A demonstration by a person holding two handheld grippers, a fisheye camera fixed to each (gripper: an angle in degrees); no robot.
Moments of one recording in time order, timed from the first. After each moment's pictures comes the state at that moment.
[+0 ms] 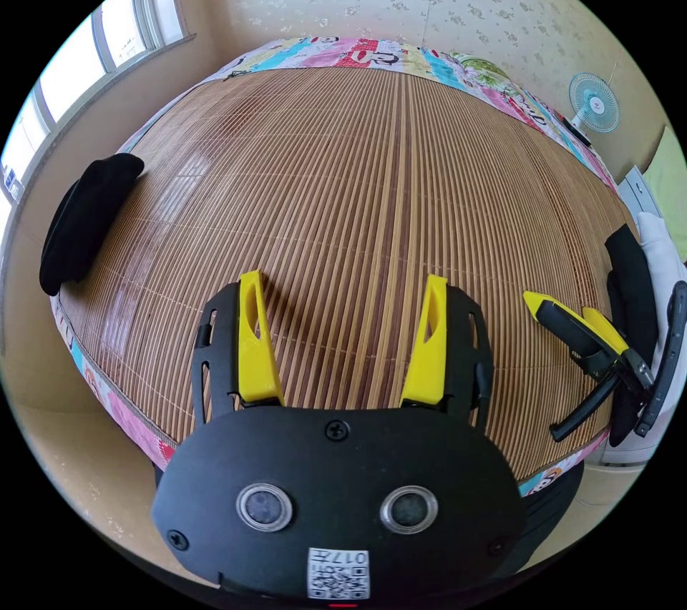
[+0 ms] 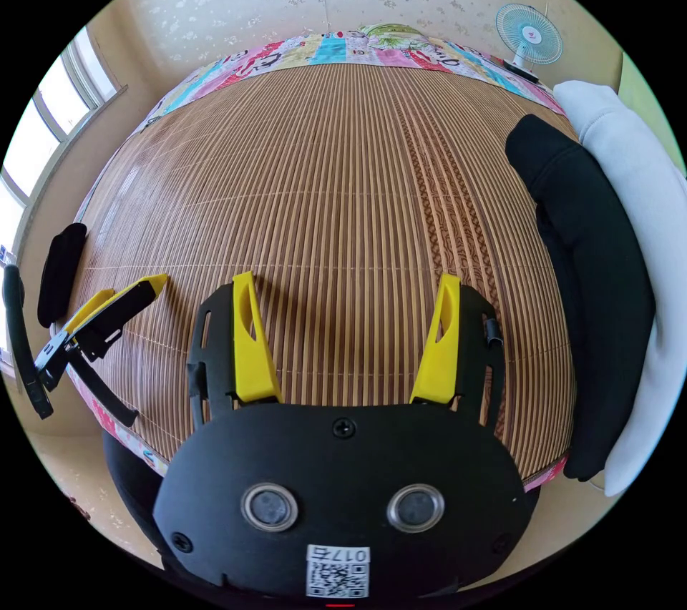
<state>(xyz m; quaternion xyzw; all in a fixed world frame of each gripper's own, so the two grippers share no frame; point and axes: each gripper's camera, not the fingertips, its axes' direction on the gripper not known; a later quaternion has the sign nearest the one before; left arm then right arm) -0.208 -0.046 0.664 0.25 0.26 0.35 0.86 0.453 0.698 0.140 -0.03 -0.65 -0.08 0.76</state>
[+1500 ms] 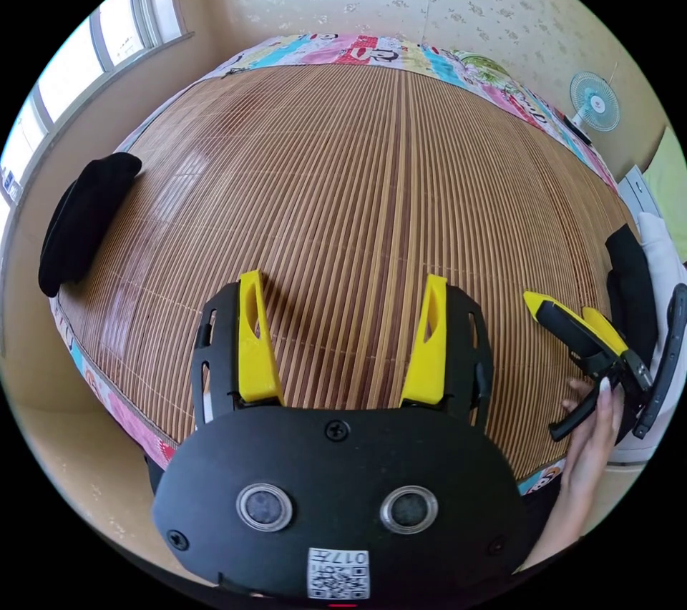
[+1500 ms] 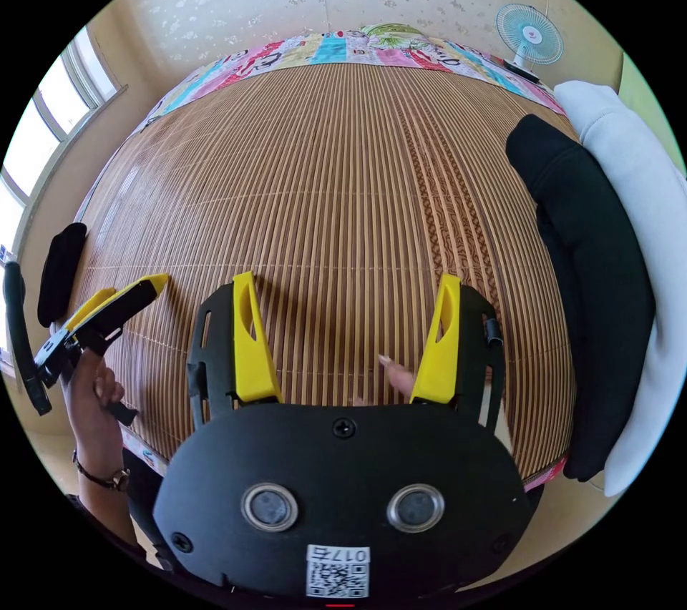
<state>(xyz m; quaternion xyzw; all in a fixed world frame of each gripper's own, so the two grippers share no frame) -0.201 -0.027 0.590 0.24 0.27 0.35 0.87 0.436 0.646 0.107 -0.03 -0.65 -0.08 0.76</state>
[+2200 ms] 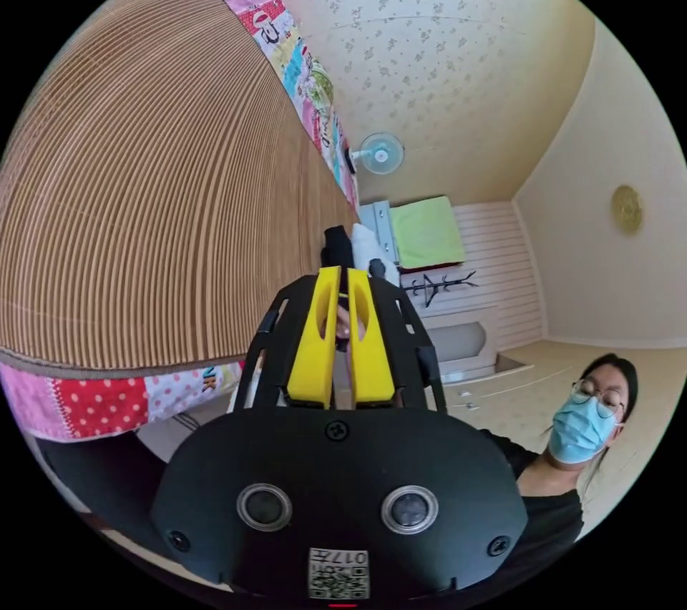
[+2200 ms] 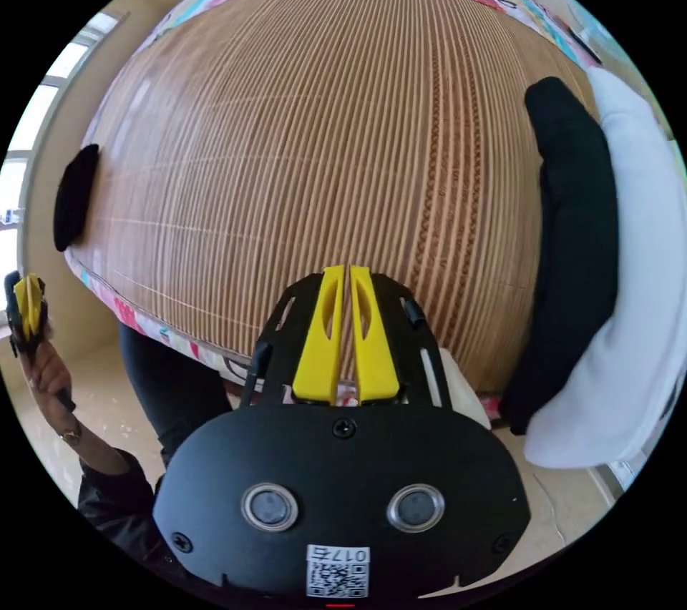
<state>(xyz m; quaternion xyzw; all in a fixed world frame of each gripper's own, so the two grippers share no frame) -0.393 -0.119 0.519 -0.08 0.70 0.39 0.59 0.451 0.573 0.089 -0.15 -0.61 -0.28 0.72</state>
